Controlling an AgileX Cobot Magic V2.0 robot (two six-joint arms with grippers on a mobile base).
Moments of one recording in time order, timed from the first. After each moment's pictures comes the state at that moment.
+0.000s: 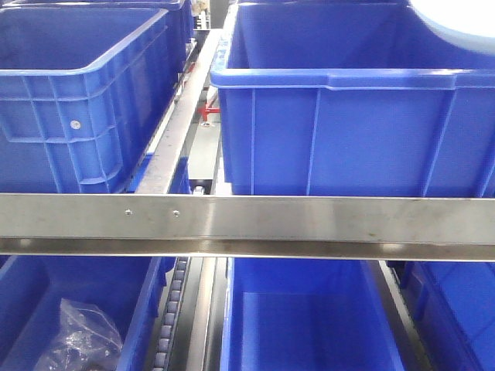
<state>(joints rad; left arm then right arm) -0.15 0.80 -0.38 0.18 0.21 -0.23 -0.11 0.91 -0.79 -0.03 0.19 0.20</state>
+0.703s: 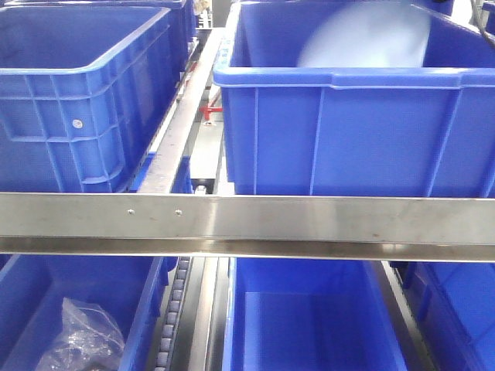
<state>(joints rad) -0.15 0.80 -0.38 0.18 0.21 -0.23 0.04 1.75 -1.48 -0.03 0.16 0.20</state>
